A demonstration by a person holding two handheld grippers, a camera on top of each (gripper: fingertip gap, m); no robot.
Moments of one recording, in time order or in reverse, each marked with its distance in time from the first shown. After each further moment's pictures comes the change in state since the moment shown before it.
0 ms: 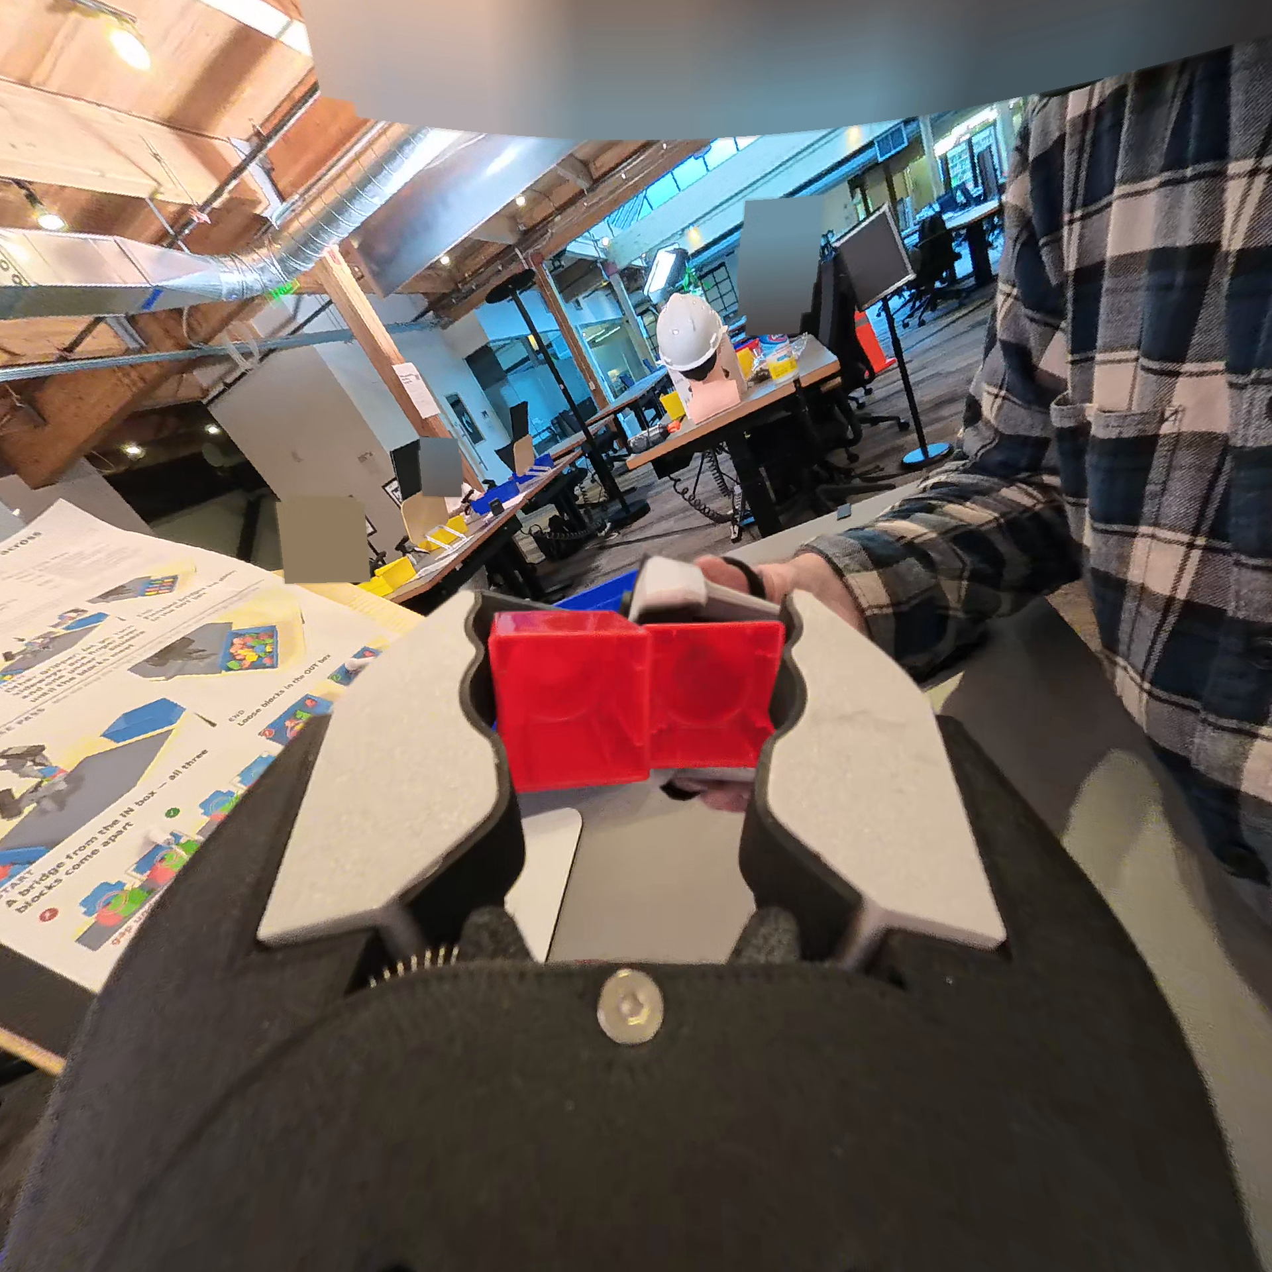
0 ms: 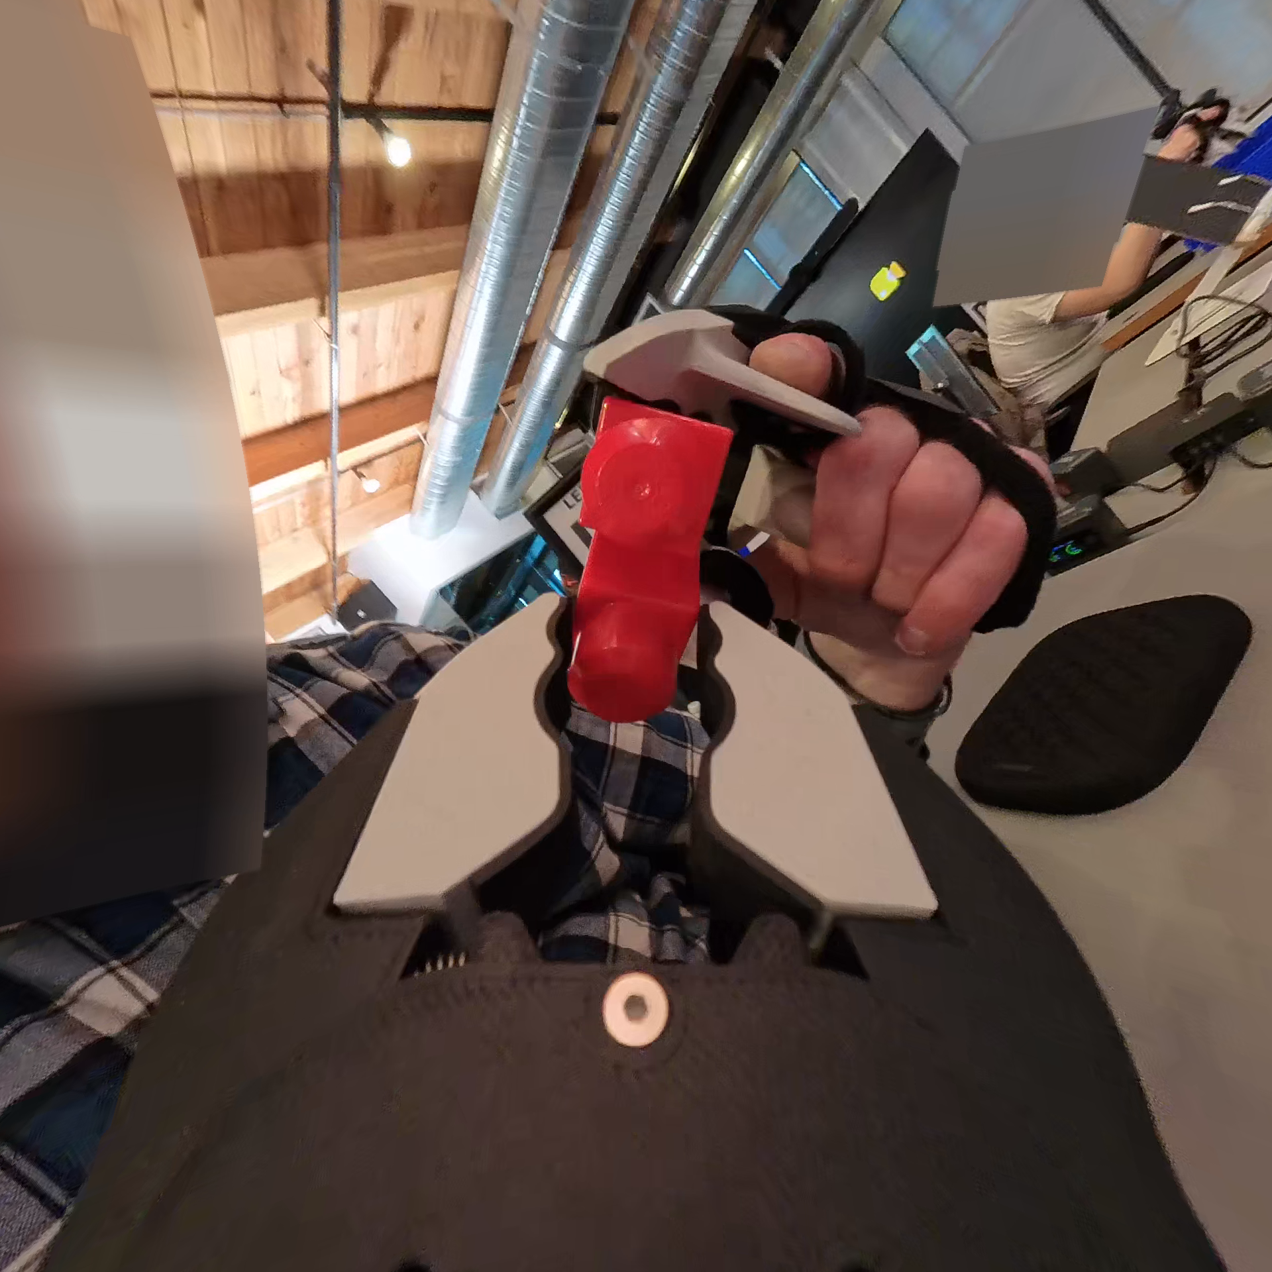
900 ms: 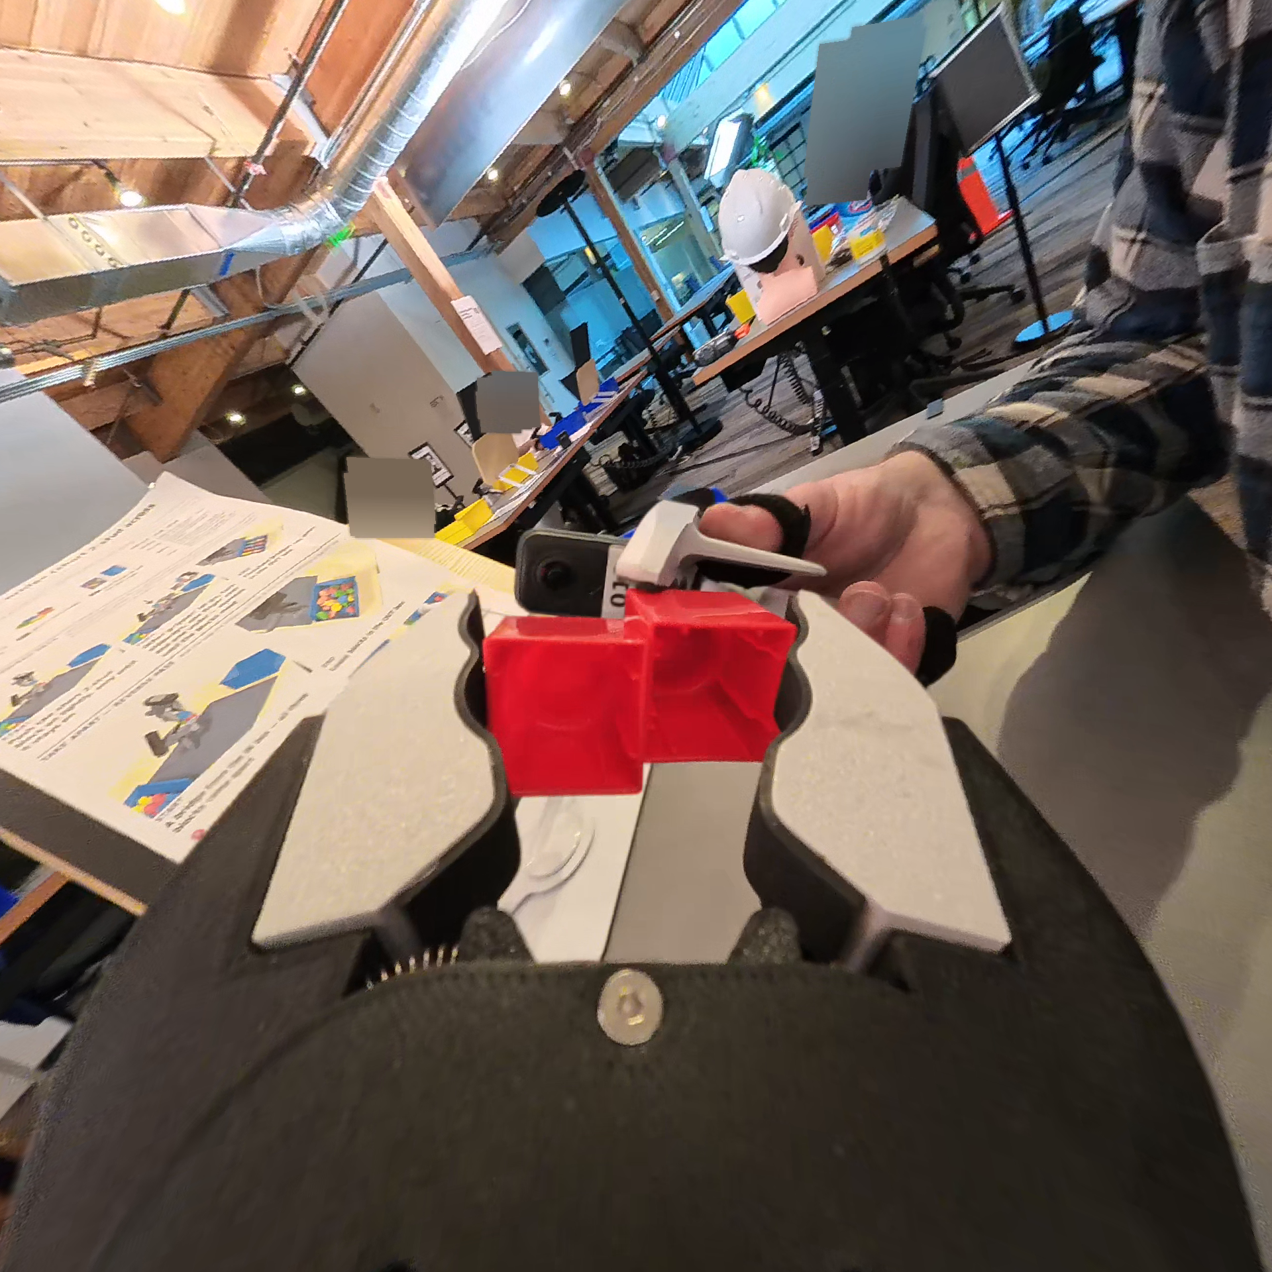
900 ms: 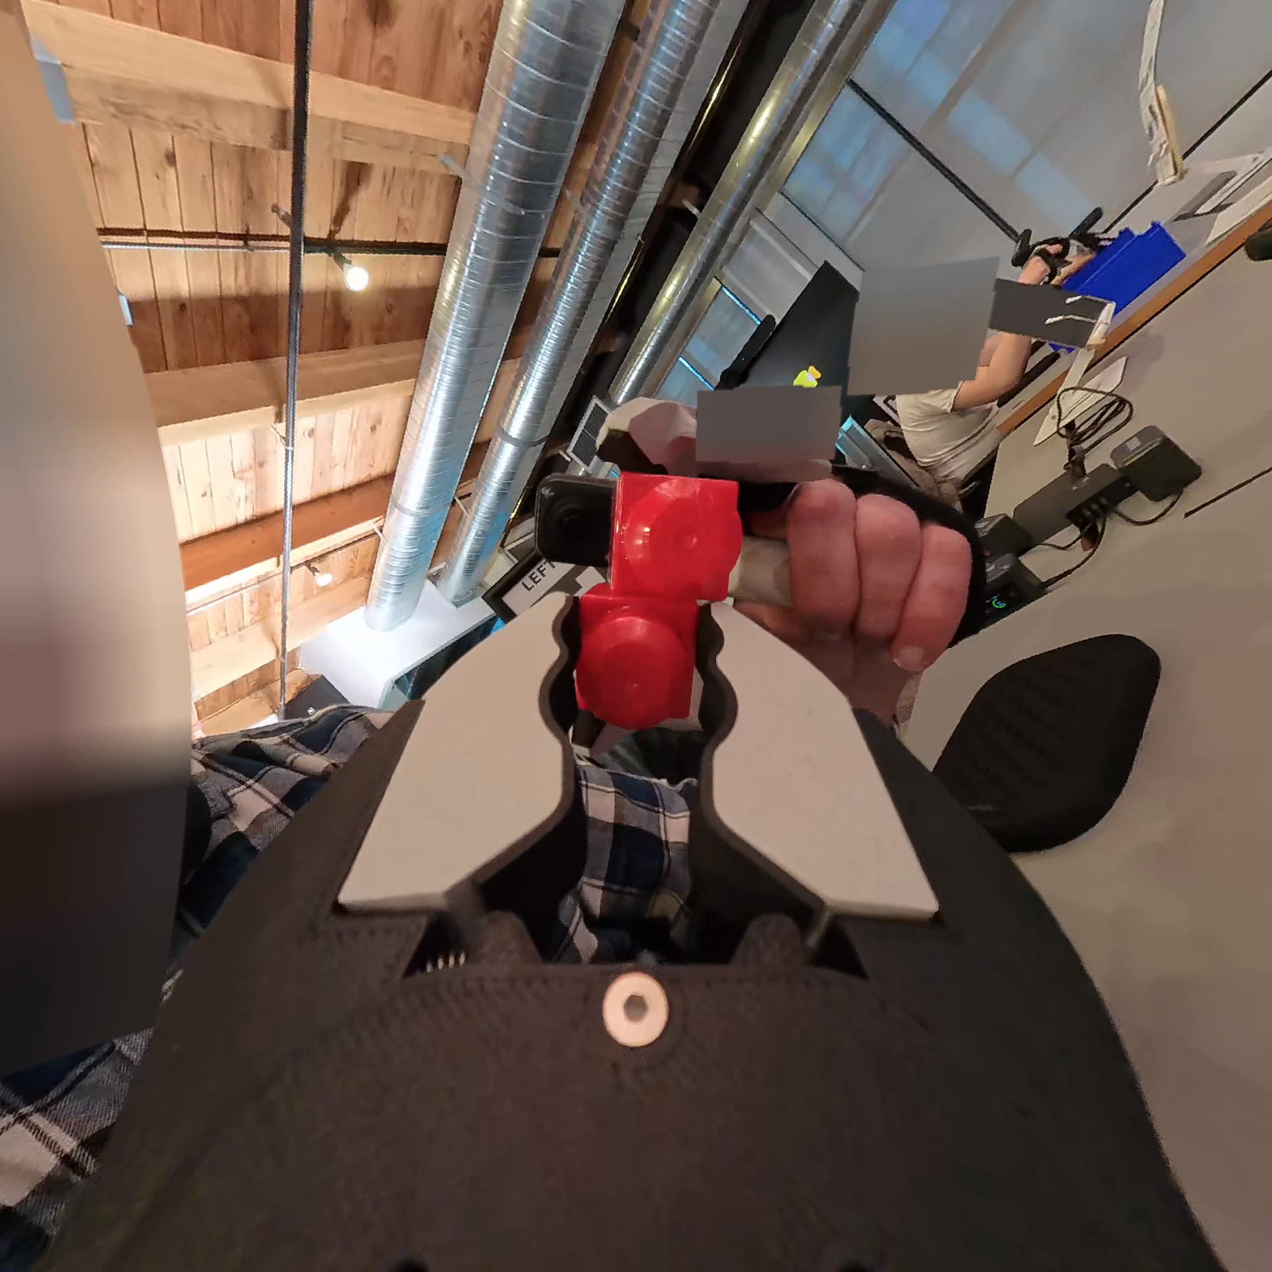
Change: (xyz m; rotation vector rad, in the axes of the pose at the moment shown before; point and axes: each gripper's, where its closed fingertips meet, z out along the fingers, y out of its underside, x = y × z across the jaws) left arm -0.008 0.019 -0.002 -0.133 -0.099 0.126; right arm 0.012 -0.017 -0.002 0.146 0.096 0.006
